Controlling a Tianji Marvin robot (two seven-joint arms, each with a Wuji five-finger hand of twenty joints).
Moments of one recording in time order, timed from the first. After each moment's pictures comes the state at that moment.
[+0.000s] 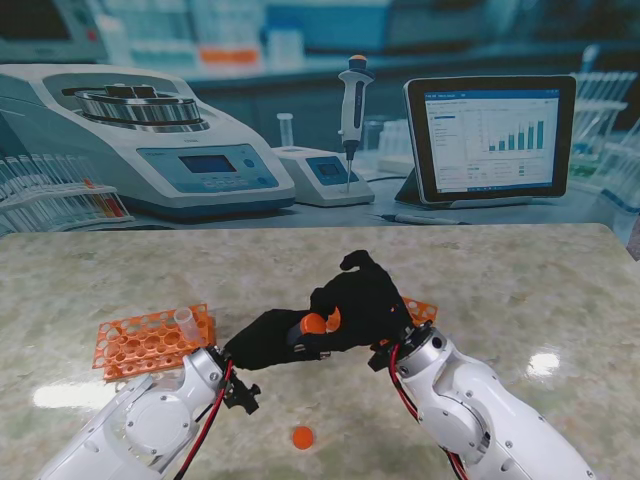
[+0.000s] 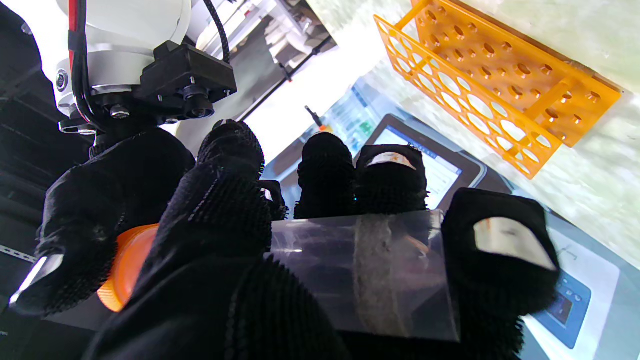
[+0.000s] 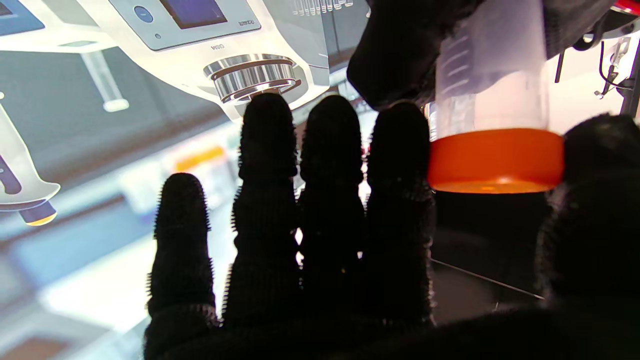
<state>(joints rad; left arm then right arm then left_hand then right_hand) 1.59 -1.09 -1.09 -1.64 0.30 -0.49 -0.08 -1.55 -1.11 1.05 -1.76 -1.03 -0.34 -0.48 1.00 -0.28 0.05 0.00 0.54 -0.15 1.30 1.49 1.05 0.02 0.93 1.14 1.04 0.10 1.21 1.13 1.02 0.31 1.76 0.68 0.34 -0.58 0.51 -0.24 1.13 -0.18 0.91 0.71 1.35 -0.07 0.58 0.74 1.16 0.01 0.44 0.66 0.39 0.28 0.98 0.30</state>
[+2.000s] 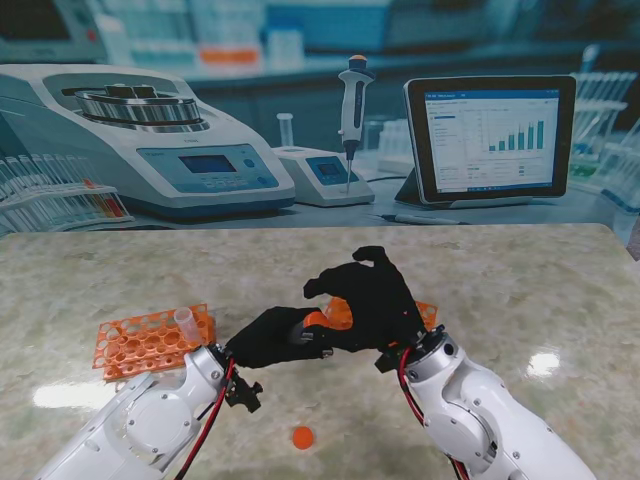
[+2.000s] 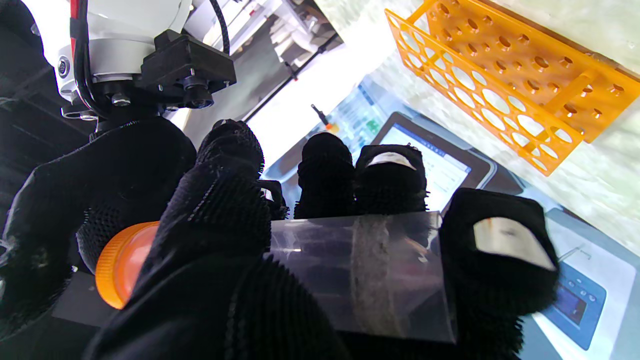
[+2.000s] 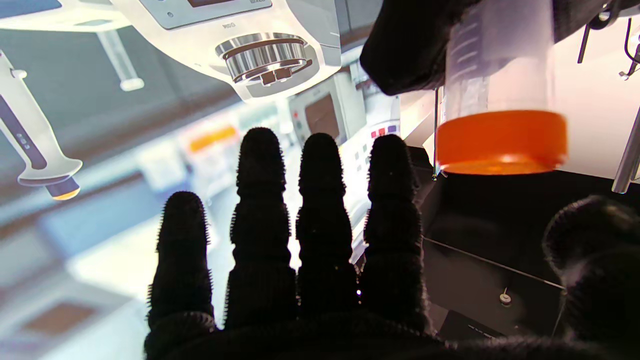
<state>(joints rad) 1.58 -1.09 -1.09 -1.66 0.30 -0.49 -0.08 -1.61 -1.12 1.10 -1.79 -1.04 -0.34 -0.53 1.00 -0.28 0.05 0.00 0.54 -0.14 1.30 1.49 1.05 0.02 0.93 1.14 1.04 0.10 1.21 1.13 1.02 0.30 1.76 0.68 0.06 -0.33 0.64 -0.14 0.81 -0.16 0.48 0.67 1.02 -0.03 0.32 0.56 0.91 0.06 0.37 0.57 0.25 0.27 0.93 0.30</state>
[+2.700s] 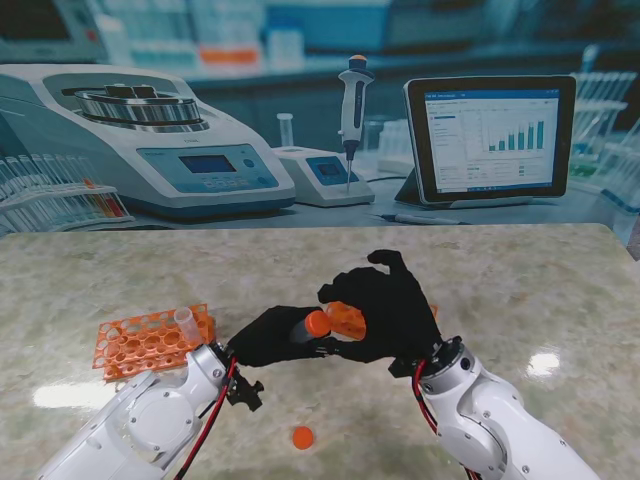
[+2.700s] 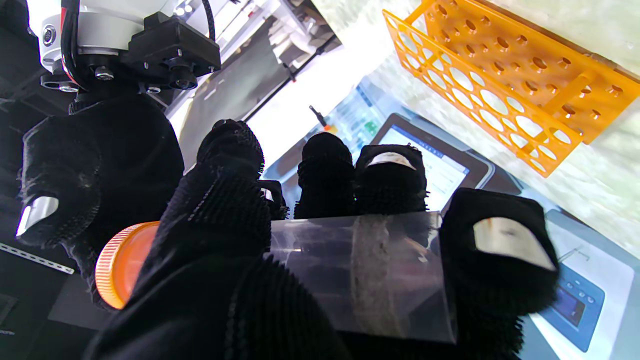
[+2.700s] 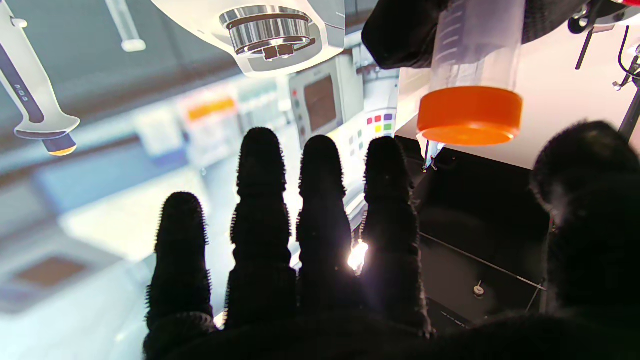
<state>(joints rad) 1.57 -1.10 -1.08 -1.65 0.30 -0.48 -0.08 -1.67 -1.10 1.15 -1.79 -1.15 -0.37 -0.66 1.00 -0.28 0.05 0.00 0.54 -0.14 1.30 1.49 1.05 0.02 0.93 1.14 1.04 0.10 1.21 1.13 1.02 0.30 1.76 0.68 0.29 -0.59 0.63 -0.13 0.80 -0.14 0.50 0.73 0.99 -0.02 0.39 0.64 0.91 0.06 0.37 0.57 0.25 0.29 0.93 0.31</state>
